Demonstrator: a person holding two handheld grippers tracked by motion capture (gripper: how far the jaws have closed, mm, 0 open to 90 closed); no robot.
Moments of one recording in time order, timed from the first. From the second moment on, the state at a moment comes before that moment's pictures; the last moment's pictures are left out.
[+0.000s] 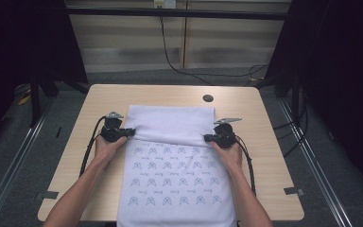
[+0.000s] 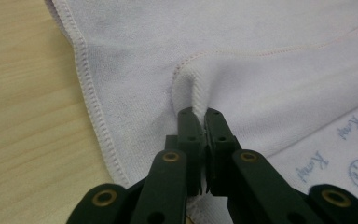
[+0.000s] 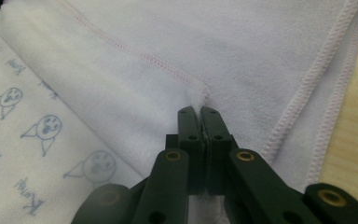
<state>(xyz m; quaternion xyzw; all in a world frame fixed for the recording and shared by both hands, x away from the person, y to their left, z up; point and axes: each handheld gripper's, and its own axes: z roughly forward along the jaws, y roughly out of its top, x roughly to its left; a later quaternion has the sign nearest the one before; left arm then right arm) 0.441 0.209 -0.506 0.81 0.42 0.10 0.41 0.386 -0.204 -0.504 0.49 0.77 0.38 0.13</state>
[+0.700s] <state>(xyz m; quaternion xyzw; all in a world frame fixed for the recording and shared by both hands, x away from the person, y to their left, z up) 0.303 0.239 -0.402 0.75 0.30 0.06 0.59 0.281 -0.247 -0.381 0.39 0.74 0.52 0.18</state>
